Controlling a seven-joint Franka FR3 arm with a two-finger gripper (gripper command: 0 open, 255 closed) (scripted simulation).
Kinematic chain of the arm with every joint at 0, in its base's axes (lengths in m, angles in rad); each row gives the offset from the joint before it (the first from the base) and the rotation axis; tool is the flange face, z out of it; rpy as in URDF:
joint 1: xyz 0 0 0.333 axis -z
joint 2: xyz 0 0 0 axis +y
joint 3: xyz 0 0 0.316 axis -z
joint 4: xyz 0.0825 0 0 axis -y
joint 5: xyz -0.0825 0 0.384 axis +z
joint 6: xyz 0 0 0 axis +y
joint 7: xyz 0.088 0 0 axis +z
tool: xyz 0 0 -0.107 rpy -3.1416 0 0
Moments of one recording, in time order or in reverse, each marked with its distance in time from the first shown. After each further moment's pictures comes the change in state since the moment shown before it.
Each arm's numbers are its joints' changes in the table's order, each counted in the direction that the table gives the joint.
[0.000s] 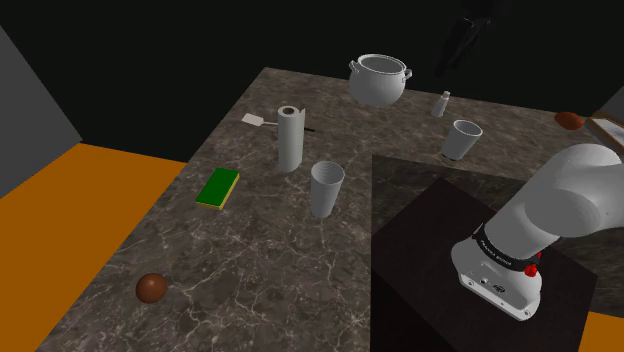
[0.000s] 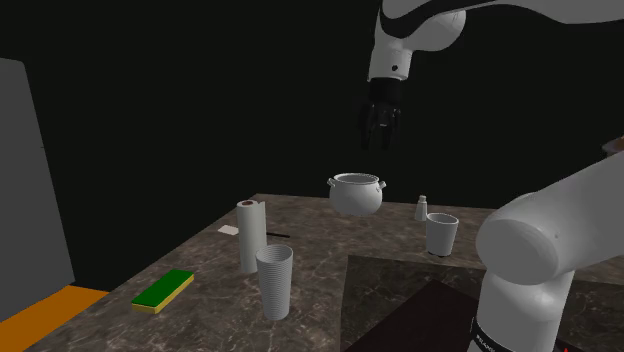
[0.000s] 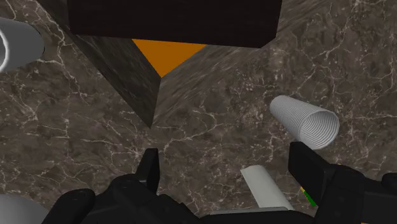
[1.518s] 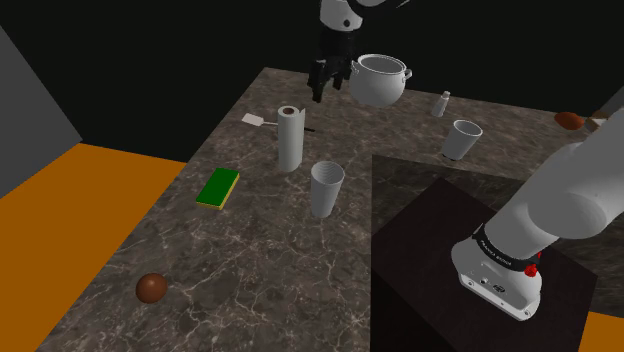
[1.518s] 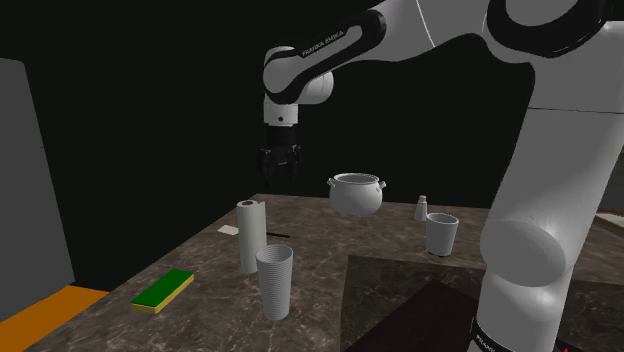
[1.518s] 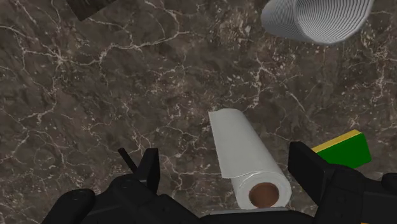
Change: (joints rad) arm -0.067 0.723 -0.260 0.341 -0.083 -0.385 -0.200
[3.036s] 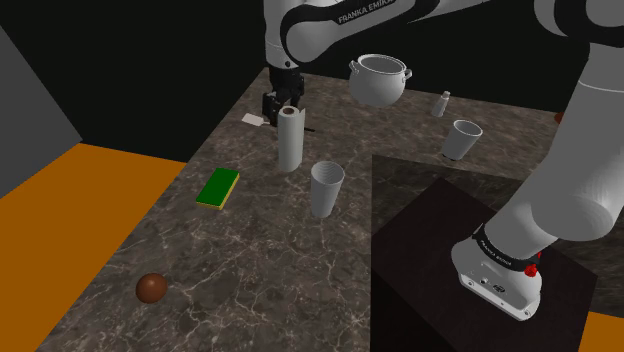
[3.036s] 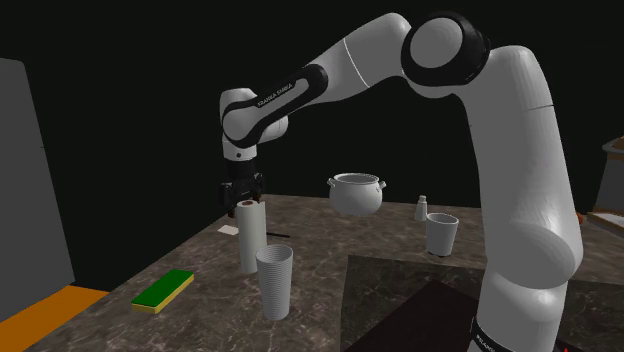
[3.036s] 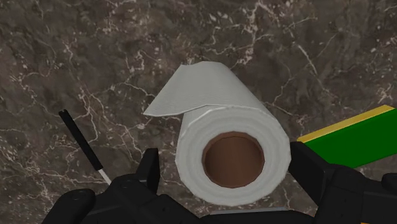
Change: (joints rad) arm -0.078 0.406 -0.041 0.275 -0.180 -0.095 -0.137
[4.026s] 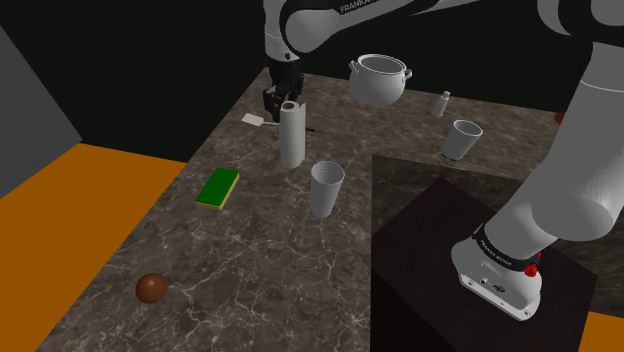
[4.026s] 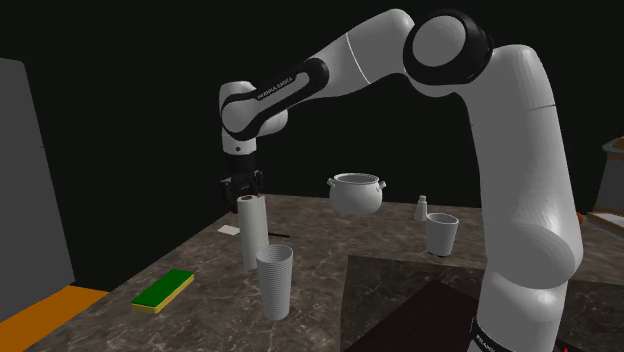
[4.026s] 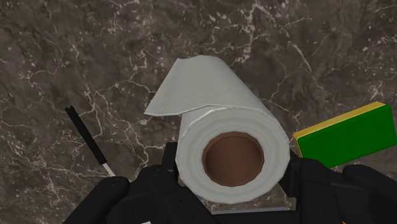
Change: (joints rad) arm 0.001 -0.012 -0.002 0.026 0.006 0.037 0.006
